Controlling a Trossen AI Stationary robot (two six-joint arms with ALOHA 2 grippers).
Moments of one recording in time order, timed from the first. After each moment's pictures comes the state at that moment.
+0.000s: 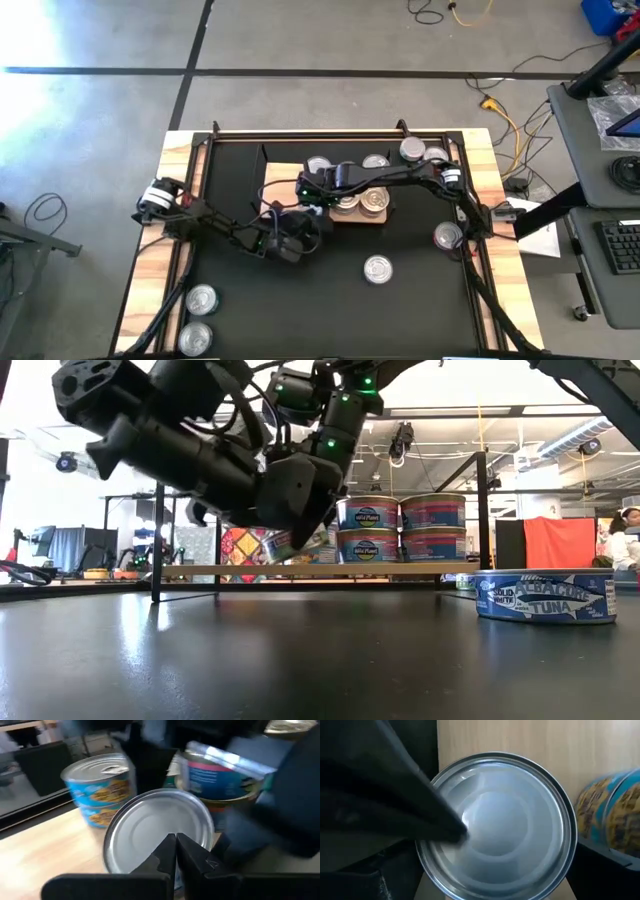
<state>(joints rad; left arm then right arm) -0.28 1.82 0.78 0.44 -1.05 -0.50 -0.11 2.16 1.82 -0.85 0.05 -0.04</state>
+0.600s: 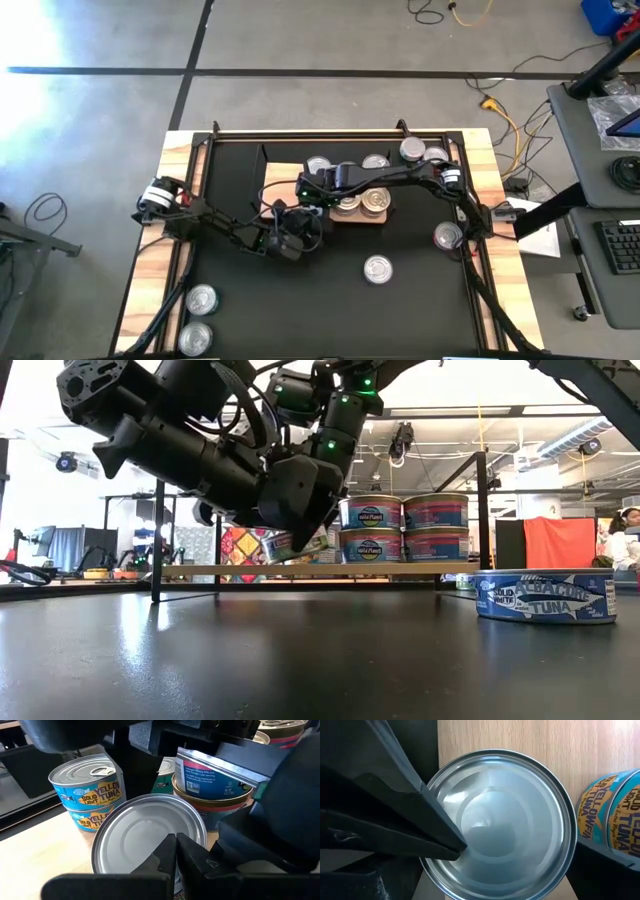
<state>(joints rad) -0.26 1.82 0.78 0.45 -1.00 -0.46 -0.11 2.16 1.82 -0.85 0.05 -0.05</state>
